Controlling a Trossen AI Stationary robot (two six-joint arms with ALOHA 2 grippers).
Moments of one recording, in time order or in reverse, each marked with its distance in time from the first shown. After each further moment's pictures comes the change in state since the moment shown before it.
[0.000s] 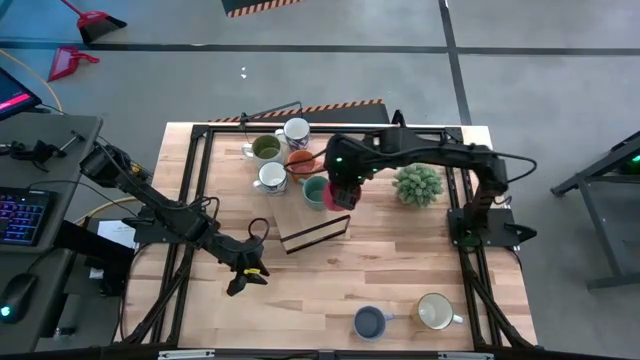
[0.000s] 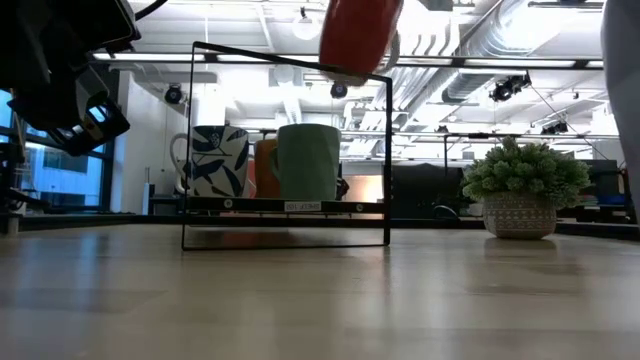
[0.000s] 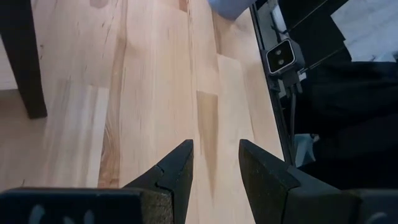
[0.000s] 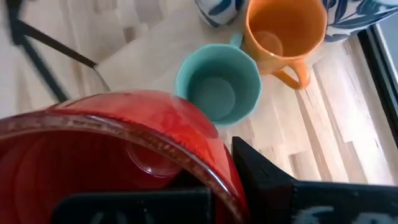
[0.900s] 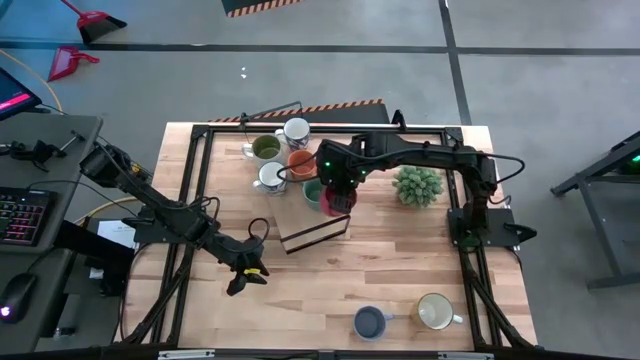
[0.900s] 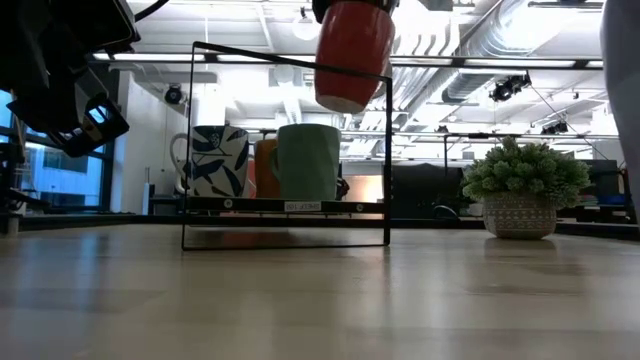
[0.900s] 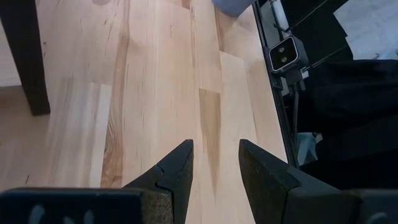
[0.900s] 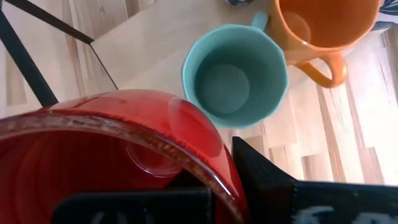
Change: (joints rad) left arm 0.000 0.000 0.000 -0.011 -0.001 0.001; right arm -0.010 0.085 0.004 -0.004 -0.057 -0.068
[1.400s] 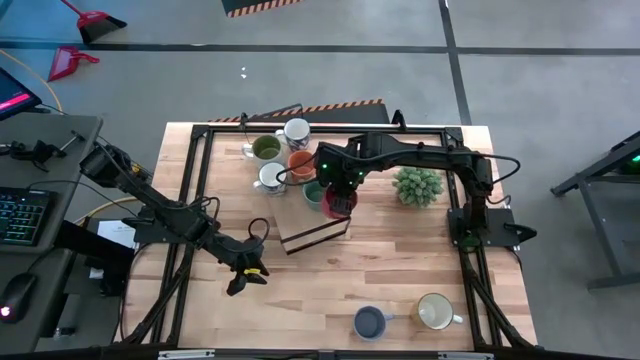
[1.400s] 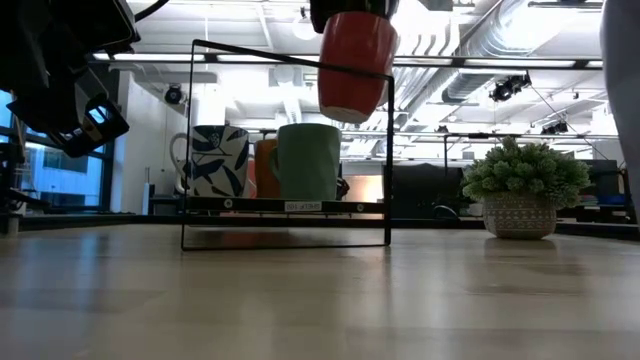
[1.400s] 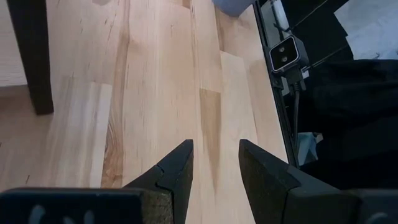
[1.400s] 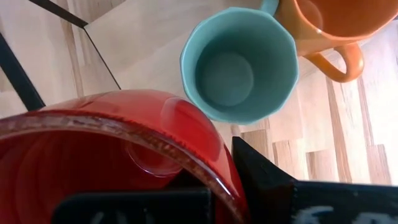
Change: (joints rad) left arm 0.000 0.000 0.000 -0.002 0.000 0.000; right arm -0.001 0.028 0.000 -0.026 -0.025 -0.024
